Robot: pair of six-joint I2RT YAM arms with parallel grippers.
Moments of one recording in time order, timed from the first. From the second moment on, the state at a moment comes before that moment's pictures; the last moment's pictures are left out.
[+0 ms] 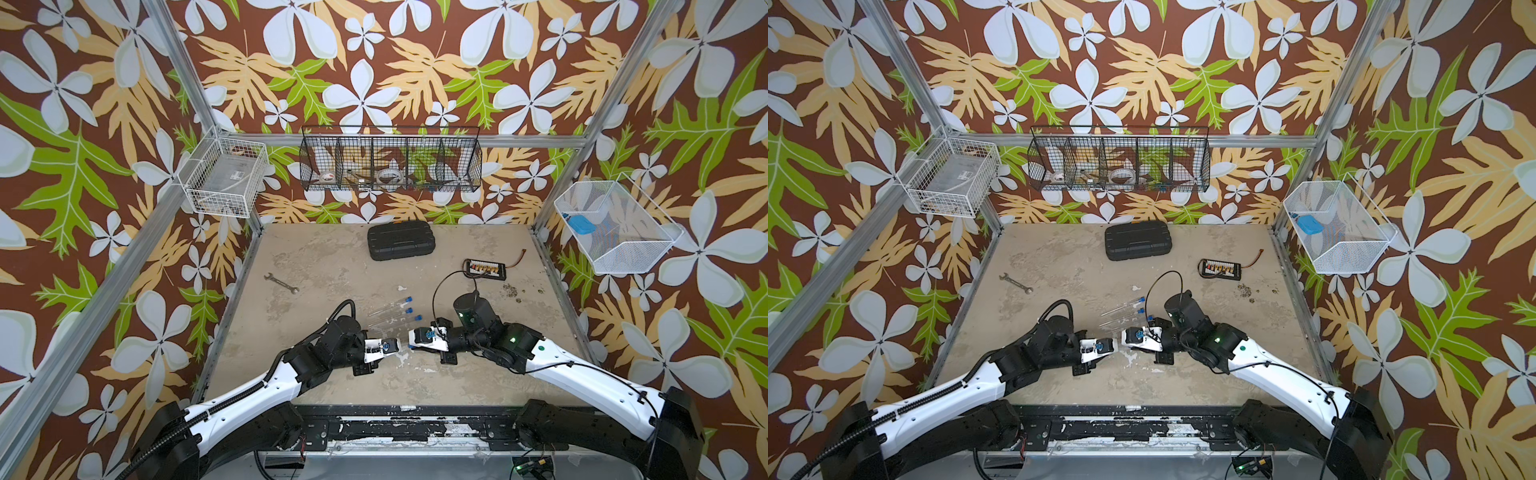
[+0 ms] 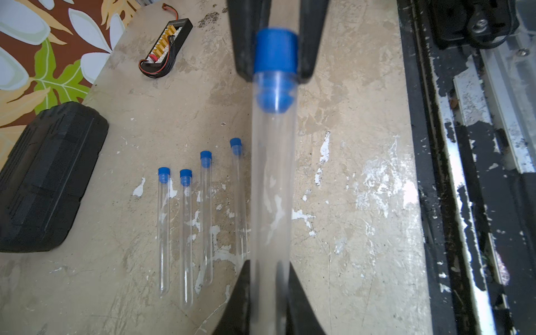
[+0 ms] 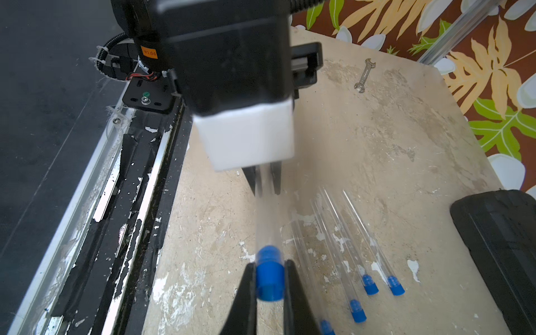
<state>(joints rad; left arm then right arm) -0.81 0.96 0.50 -0.18 0.25 0.61 0.79 1.11 0.79 -0.36 -0.50 -0.65</state>
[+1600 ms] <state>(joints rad) -0.38 1.99 1.33 -0.51 0.36 0.74 0.49 1.07 0.83 -0.32 -0.38 -0.16</state>
